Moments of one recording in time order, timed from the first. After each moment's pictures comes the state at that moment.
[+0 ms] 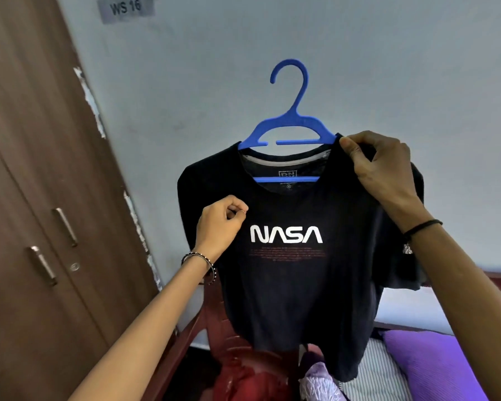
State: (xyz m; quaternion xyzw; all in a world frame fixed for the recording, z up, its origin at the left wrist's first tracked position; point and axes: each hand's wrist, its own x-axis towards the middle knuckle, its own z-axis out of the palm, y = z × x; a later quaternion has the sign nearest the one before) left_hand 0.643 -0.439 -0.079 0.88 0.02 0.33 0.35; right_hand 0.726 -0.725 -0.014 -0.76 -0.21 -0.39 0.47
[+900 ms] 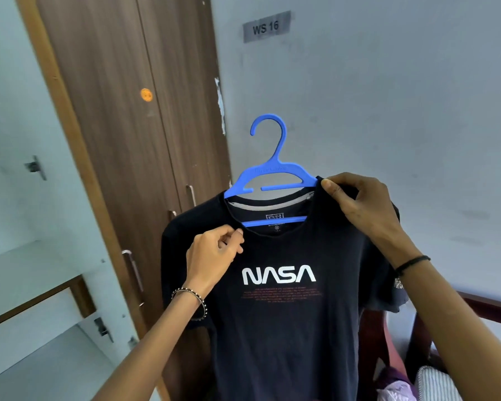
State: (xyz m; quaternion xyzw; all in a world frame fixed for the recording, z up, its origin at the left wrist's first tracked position) left_hand 0.413 -0.318 -0.086 0.85 0.22 0.39 0.29; right_hand 0.596 -0.538 -0.031 -0.72 -0.40 -0.21 0.53
